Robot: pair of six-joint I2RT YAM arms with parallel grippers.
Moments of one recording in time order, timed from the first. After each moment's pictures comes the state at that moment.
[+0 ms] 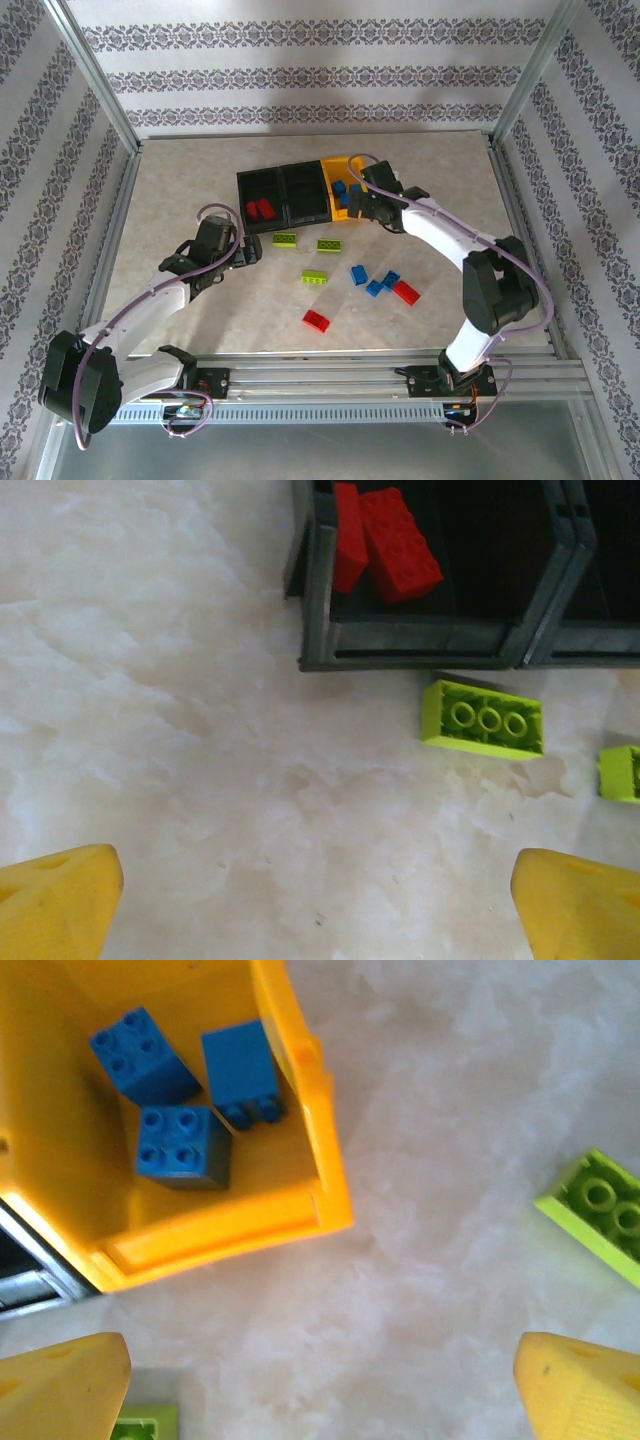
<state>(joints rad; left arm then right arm) -0.38 1.12 0.68 -0.39 -0.15 -0.54 0.43 1.67 1.21 -0.53 0.22 0.52</state>
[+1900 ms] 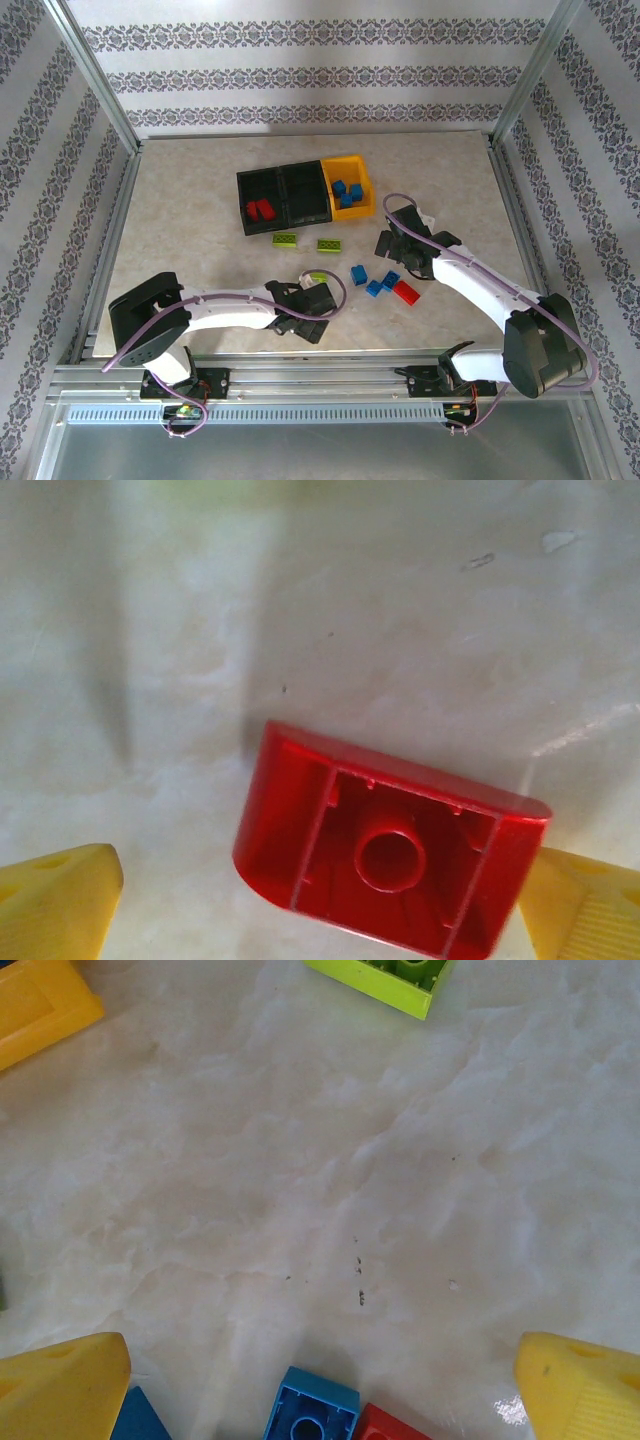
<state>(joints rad) -1.11 1.61 0.86 -0.62 -0.25 -0.64 0.43 1.31 0.82 -0.61 0.28 0.74</state>
